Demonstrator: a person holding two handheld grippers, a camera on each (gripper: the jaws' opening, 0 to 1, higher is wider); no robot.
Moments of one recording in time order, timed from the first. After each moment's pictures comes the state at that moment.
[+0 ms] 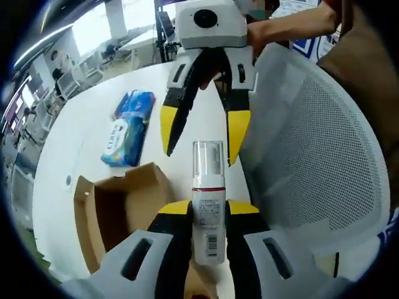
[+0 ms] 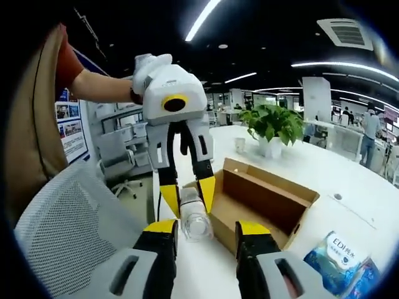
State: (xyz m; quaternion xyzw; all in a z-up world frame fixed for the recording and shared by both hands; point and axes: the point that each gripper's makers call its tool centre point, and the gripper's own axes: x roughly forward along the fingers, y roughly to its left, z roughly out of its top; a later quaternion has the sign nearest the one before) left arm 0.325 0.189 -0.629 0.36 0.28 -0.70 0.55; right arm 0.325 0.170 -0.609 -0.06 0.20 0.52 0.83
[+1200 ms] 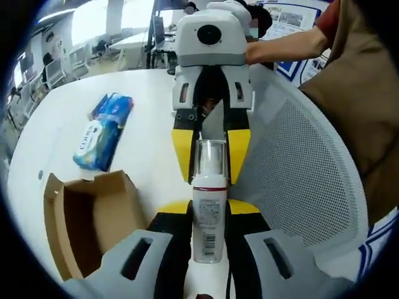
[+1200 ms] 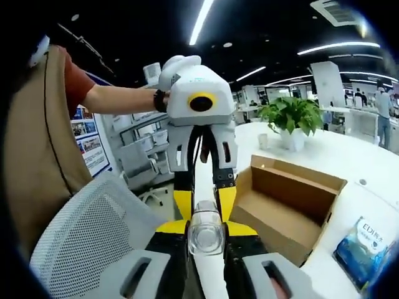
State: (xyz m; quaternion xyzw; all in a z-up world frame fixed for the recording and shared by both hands) left arm 0.294 0.184 -0.627 0.27 0.33 -0.75 0.51; right arm 0.291 0.187 -0.604 0.01 0.23 0.57 0.79
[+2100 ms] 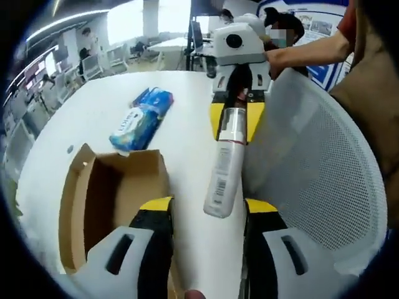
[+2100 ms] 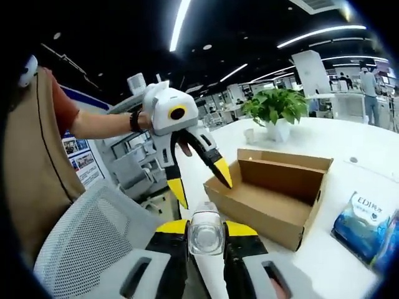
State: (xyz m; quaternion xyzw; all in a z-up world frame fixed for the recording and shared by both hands) left arm 0.337 0.208 -0.630 0.22 0.31 -0.64 0.67; right arm 0.297 0.154 -0.615 0.06 0.26 0.54 0.80
